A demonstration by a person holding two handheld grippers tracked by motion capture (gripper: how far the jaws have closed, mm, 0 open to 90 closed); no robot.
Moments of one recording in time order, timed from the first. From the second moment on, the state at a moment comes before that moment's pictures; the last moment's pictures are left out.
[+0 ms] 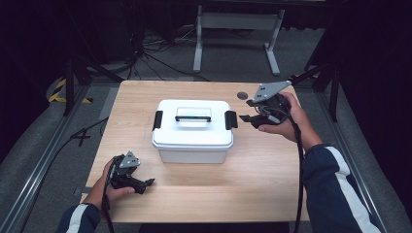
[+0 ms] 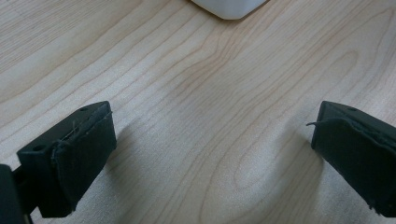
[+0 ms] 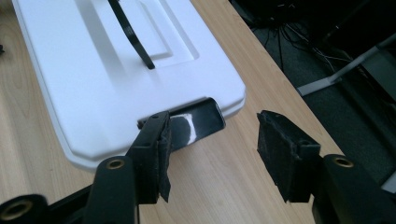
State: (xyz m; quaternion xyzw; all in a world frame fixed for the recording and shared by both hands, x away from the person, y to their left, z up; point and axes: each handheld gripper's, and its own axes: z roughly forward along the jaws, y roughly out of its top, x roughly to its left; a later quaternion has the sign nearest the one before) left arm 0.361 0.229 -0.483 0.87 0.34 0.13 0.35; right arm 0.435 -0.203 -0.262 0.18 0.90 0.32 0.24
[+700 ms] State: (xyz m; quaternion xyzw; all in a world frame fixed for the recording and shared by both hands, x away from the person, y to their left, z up) left arm 0.351 0.235 -0.483 0.86 0.35 0.13 0.35; right arm 0.444 -0.146 -0.264 0.10 0.93 0.28 0.21
